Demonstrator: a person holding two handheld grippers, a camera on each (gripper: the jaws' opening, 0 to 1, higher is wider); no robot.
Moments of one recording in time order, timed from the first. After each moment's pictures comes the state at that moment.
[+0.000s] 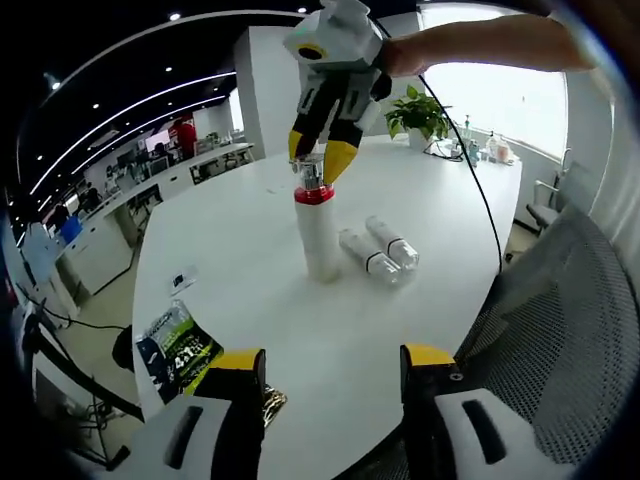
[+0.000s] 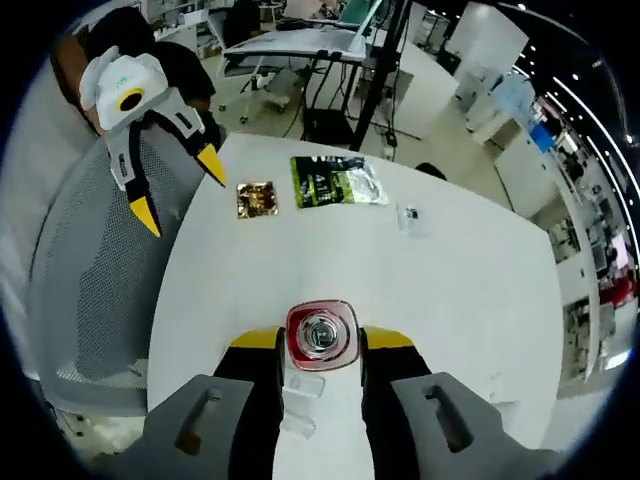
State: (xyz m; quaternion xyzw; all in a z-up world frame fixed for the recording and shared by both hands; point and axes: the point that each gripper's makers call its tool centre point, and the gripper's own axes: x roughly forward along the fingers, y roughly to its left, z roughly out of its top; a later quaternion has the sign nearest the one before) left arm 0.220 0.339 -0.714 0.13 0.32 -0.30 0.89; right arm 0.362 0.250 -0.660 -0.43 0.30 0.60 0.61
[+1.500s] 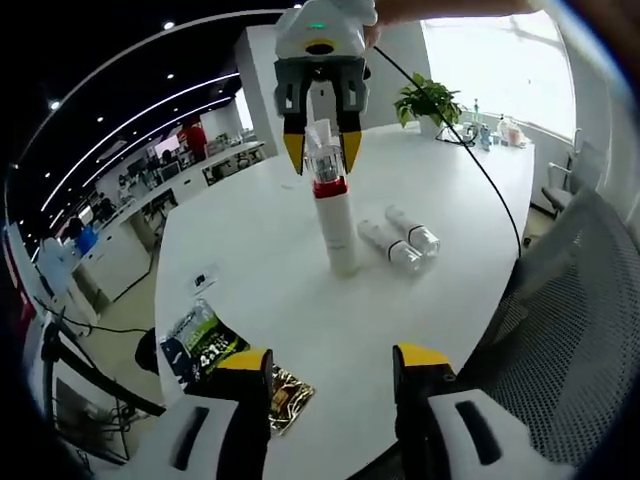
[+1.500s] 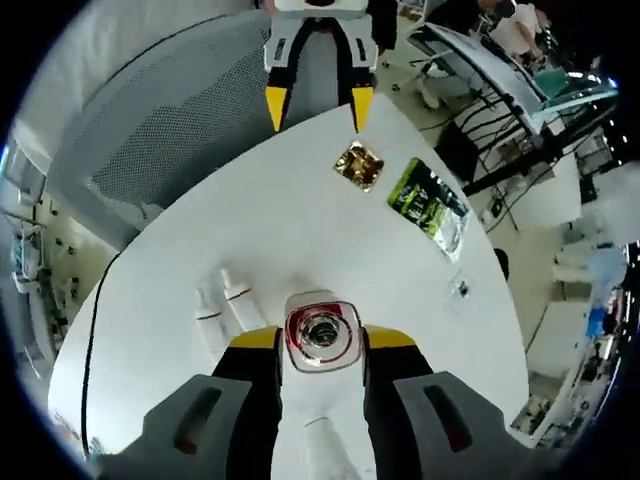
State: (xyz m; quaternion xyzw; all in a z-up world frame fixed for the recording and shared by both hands) left arm 0.229 0.358 -0.713 0.16 0.31 -0.26 0.90; right arm 0.353 0.251 -0.667 -0.60 0.18 0.70 0.33
